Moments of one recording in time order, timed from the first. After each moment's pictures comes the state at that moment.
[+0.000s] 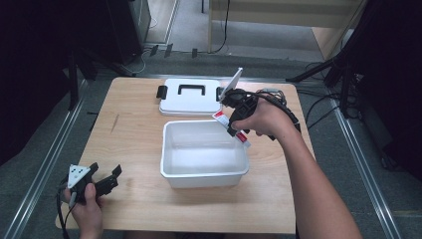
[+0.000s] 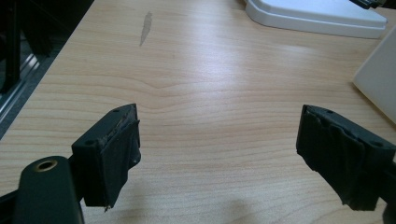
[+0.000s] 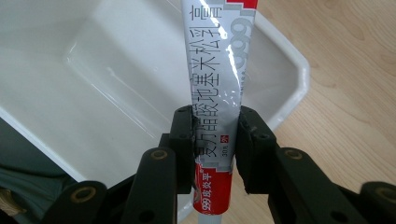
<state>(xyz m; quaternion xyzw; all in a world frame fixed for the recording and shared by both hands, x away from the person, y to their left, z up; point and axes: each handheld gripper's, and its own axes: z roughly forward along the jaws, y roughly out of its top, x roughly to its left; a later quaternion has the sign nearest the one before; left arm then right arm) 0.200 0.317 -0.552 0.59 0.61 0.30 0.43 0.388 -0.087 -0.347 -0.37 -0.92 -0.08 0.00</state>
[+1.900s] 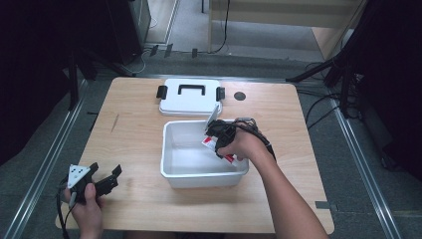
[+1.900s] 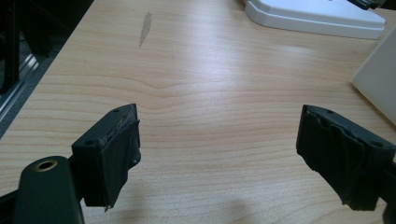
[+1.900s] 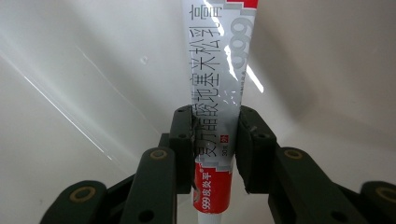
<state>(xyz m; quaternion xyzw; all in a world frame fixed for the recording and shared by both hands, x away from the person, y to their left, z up) 0.200 0.317 -0.552 0.59 0.61 0.30 0.43 0.382 -0.054 -0.463 -0.32 -0.95 -0.04 0.00</state>
